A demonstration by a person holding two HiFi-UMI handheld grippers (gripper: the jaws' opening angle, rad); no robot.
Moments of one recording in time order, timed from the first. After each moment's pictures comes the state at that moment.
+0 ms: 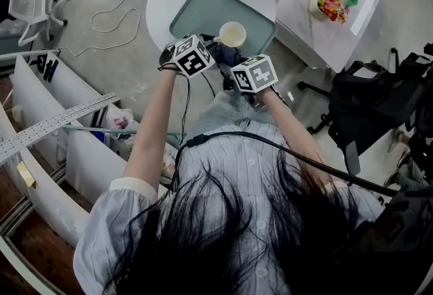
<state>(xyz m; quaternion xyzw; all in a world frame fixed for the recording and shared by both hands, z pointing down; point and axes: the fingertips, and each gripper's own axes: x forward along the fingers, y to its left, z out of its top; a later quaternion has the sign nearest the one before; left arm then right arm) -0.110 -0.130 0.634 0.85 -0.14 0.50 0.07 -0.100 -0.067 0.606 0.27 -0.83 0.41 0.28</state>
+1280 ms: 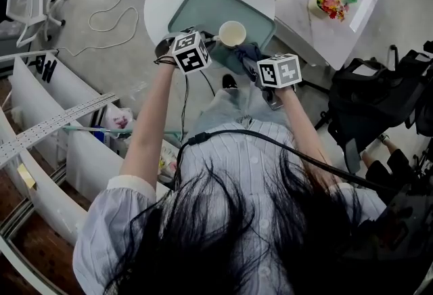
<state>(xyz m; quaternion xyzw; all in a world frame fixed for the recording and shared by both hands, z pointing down) -0.111 -0.128 0.636 0.84 -0.06 0.53 0.00 -0.024 -0.076 0.613 0.33 -0.79 0.45 0.26</state>
